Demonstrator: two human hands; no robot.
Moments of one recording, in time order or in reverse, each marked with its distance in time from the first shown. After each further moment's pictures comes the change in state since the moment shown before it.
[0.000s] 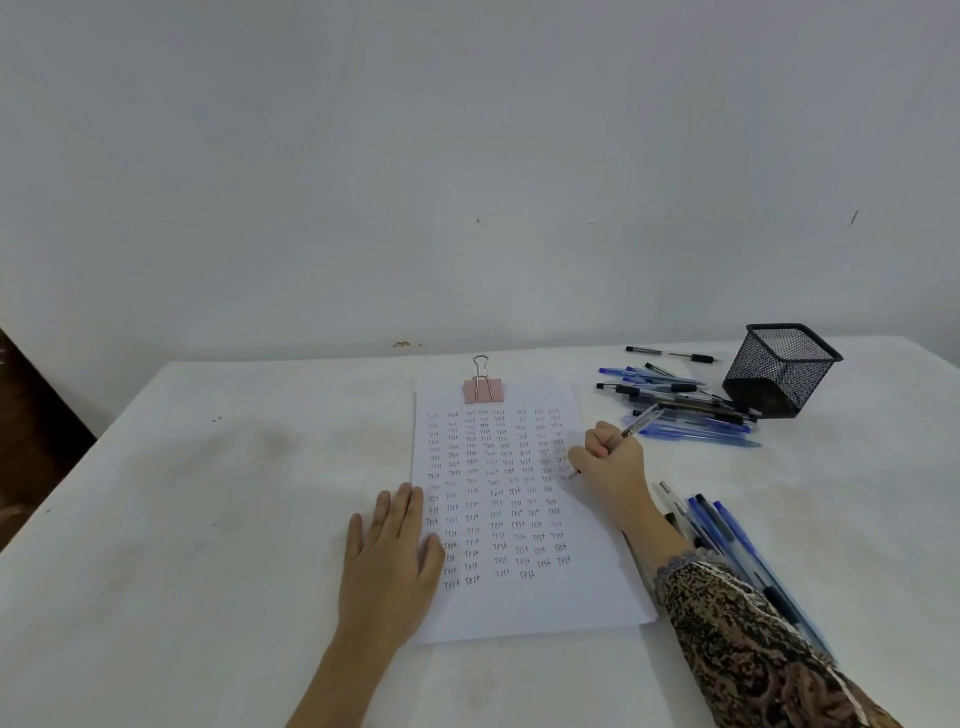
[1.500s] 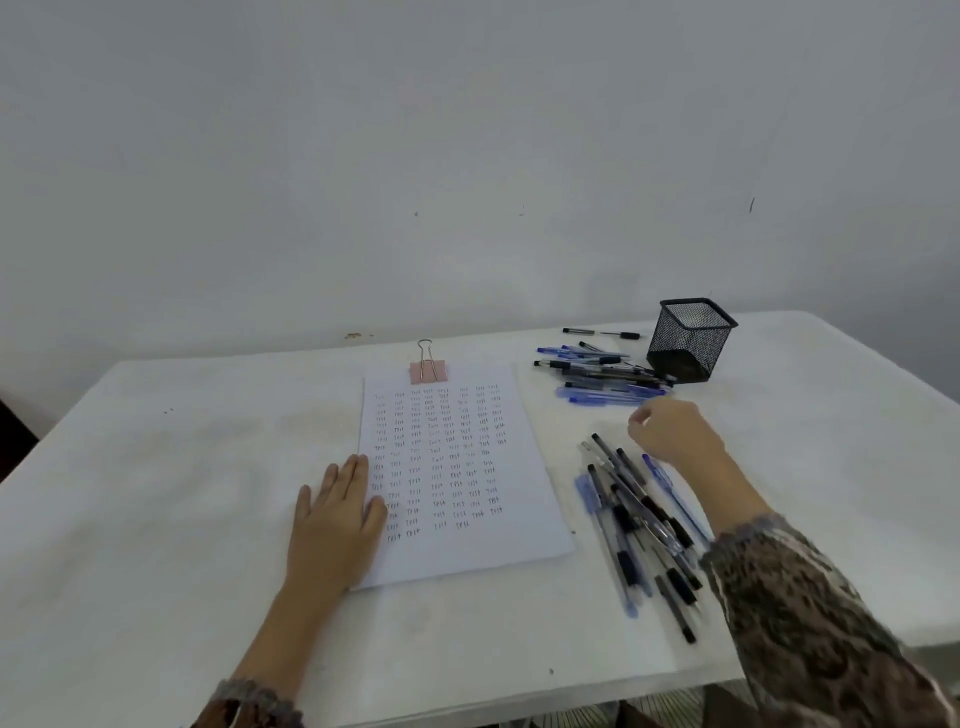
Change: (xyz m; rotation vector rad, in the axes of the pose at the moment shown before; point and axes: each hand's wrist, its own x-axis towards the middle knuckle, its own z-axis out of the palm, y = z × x) left_hand -0.001 0.002 0.002 -0.006 -0.007 0.000; right_hand -0.004 -0.035 -0.134 -1.042 -0.078 0.248
